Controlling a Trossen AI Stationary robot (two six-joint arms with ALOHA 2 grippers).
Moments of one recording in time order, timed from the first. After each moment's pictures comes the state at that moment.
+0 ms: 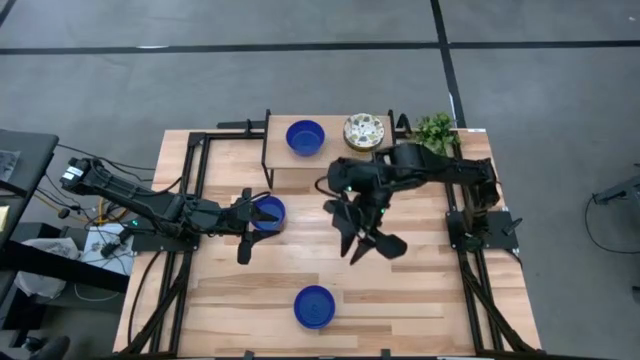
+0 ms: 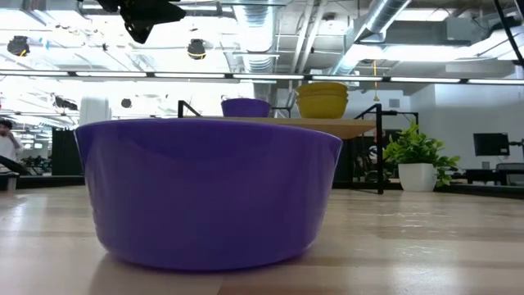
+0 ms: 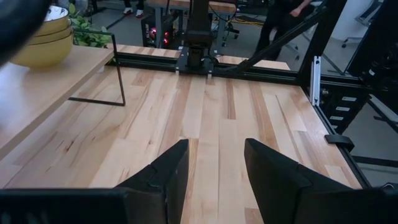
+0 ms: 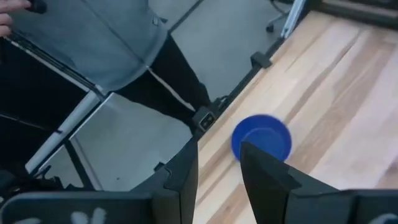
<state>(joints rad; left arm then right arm) -0.36 0.76 0.61 0.02 -0.37 -0.16 0.13 1.92 2.35 -1.40 -0.72 -0.36</state>
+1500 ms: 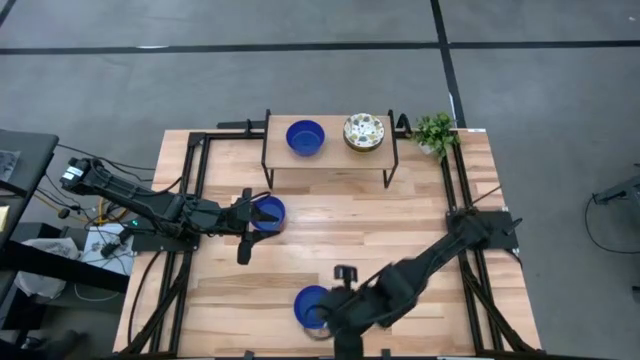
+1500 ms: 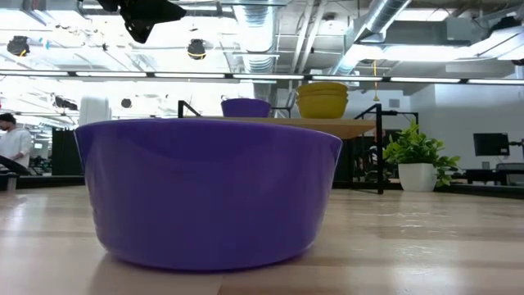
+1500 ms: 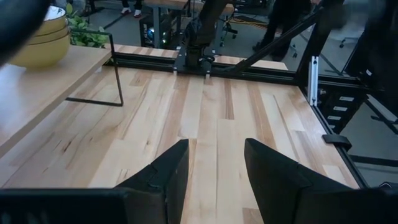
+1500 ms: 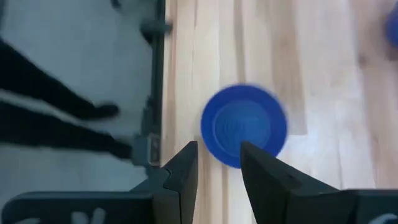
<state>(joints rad) -0.36 0.76 0.61 0.02 -0.36 -0.16 0.62 2.16 2.32 -1.21 0.18 0.52</state>
